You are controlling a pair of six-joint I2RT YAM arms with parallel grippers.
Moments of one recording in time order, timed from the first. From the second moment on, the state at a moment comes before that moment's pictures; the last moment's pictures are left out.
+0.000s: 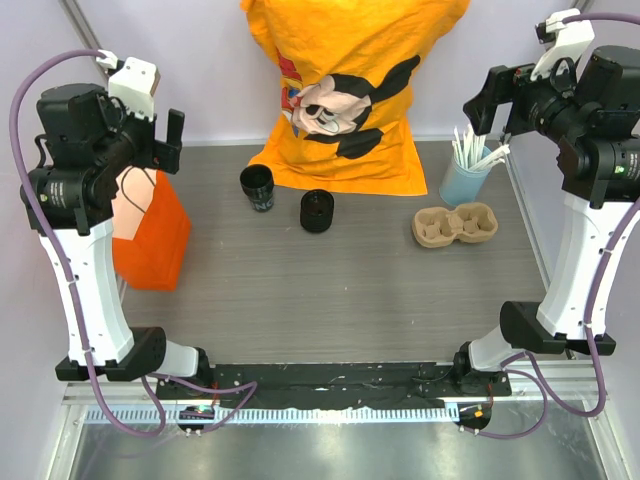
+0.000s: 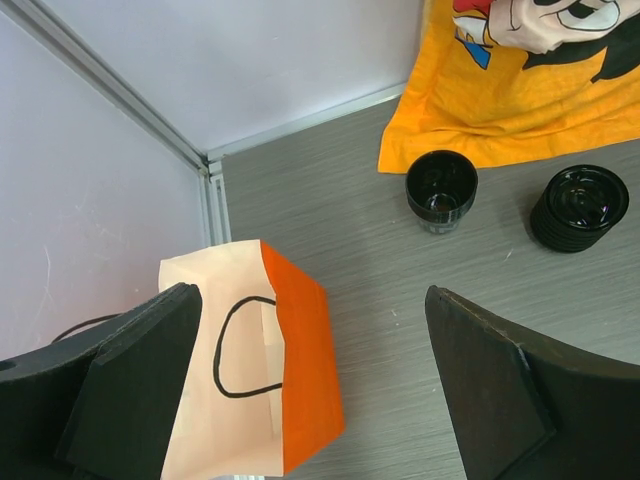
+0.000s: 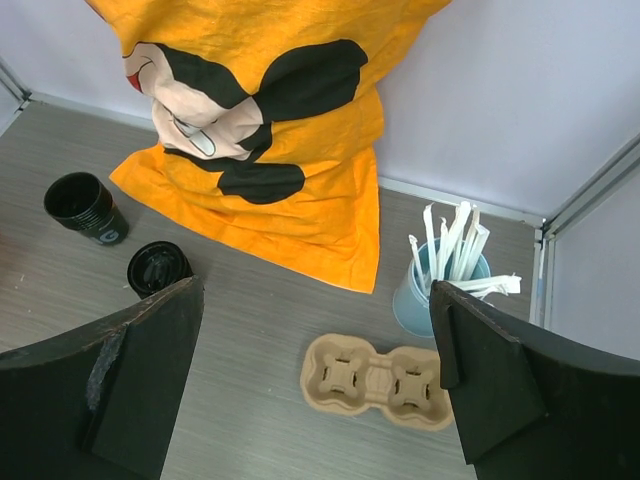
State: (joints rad) left arm -0.01 1.42 2.28 -1.21 0.09 0.31; right arm -0.04 1.53 2.45 -1.13 -0.32 -0.09
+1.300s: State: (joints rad) left arm 0.21 1.47 2.00 -1.19 -0.02 0.42; right arm -0.04 1.58 2.26 -1.14 -0.38 -0.21
